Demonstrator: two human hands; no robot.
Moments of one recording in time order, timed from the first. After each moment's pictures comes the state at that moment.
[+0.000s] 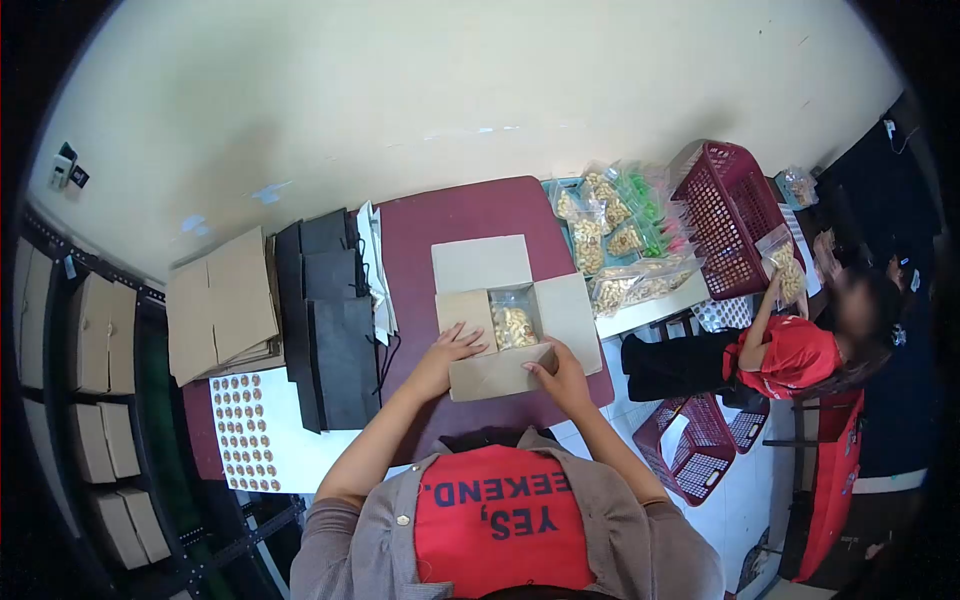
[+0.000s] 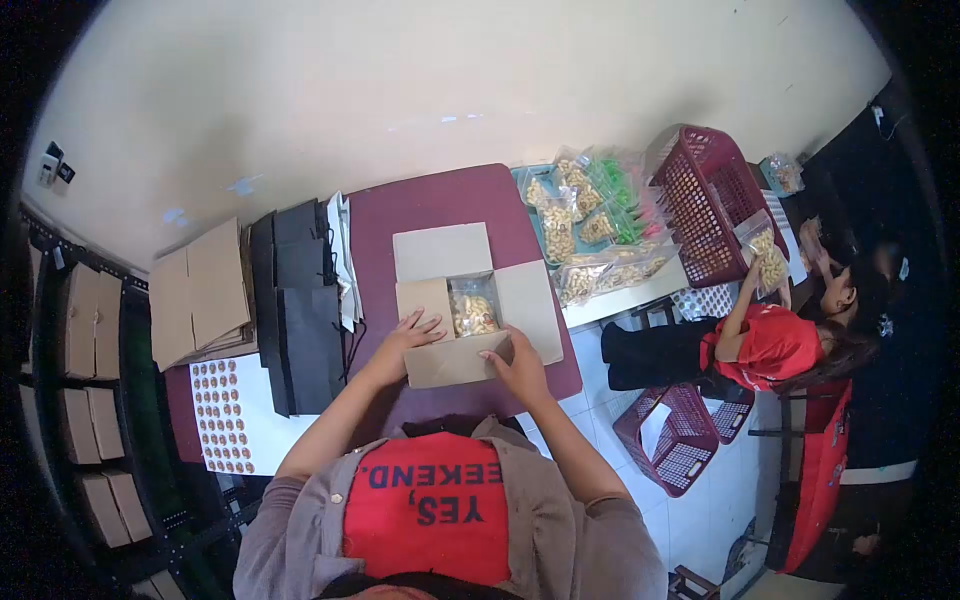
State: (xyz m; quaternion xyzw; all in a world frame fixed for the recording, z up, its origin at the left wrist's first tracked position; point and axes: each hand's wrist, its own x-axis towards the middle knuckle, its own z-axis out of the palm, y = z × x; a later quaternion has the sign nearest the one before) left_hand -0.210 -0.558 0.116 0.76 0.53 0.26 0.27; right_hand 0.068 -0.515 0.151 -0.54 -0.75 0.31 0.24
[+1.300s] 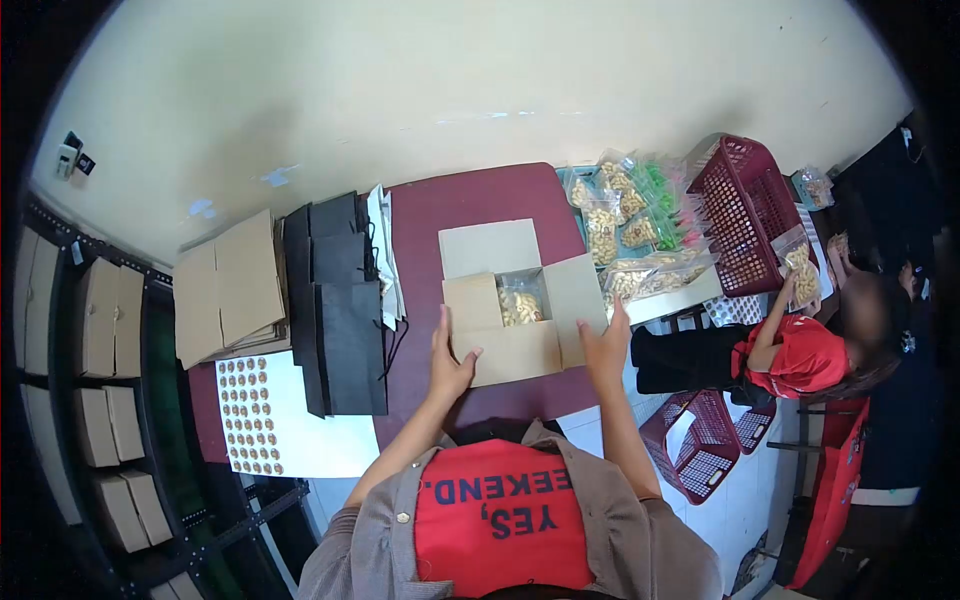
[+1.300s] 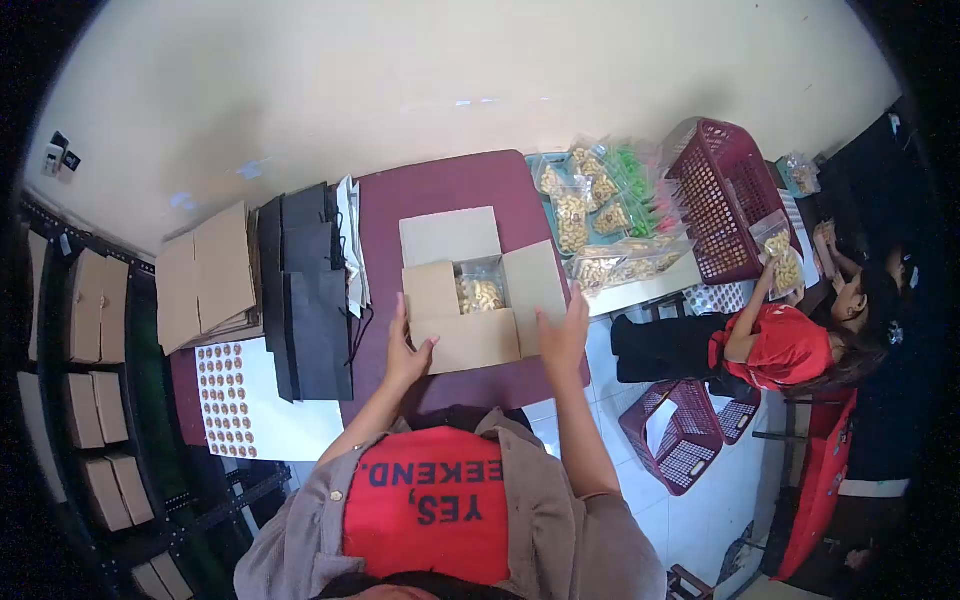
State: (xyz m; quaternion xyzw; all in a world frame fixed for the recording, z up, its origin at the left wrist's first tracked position) left_hand -0.168 -0.587 0.095 0.45 0.66 0.52 0.30; right_hand 0.084 -0.477 0.178 -0.63 -0.69 0.16 0.31
